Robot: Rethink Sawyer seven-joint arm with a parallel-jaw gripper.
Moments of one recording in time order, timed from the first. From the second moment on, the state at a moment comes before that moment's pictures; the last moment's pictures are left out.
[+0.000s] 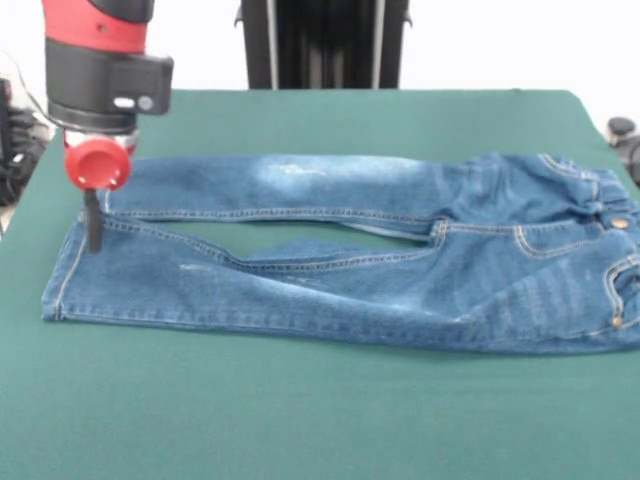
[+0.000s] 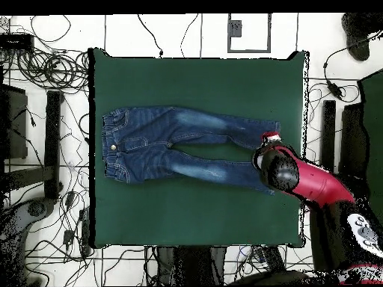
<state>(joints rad) -0.59 -0.46 0.05 1.55 -0.28 0.13 2.68</state>
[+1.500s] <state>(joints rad) -0.55 -0.38 0.05 1.43 -0.38 0.29 2.68</state>
